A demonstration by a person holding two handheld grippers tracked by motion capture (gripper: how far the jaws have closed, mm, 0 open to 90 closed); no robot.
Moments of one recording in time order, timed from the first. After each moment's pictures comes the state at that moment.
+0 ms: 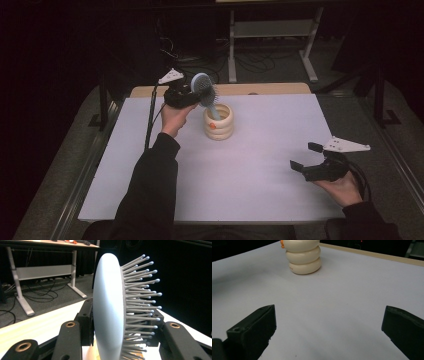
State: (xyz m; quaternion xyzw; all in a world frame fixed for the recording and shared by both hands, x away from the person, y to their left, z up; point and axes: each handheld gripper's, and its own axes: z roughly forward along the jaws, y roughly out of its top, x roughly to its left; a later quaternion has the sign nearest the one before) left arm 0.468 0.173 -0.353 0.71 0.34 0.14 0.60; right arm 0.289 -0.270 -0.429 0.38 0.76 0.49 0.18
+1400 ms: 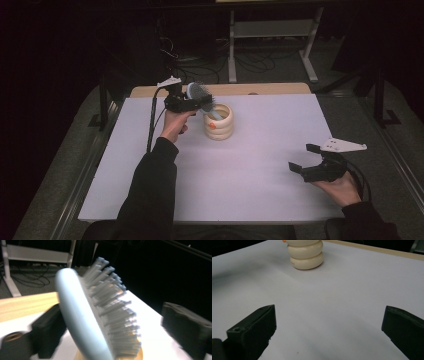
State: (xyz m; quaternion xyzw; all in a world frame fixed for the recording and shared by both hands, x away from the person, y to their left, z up) left arm 0.474 0.181 -0.376 0.70 0.39 0.07 0.60; right arm 0.290 -0.266 -0.431 0.38 0.77 0.48 0.17
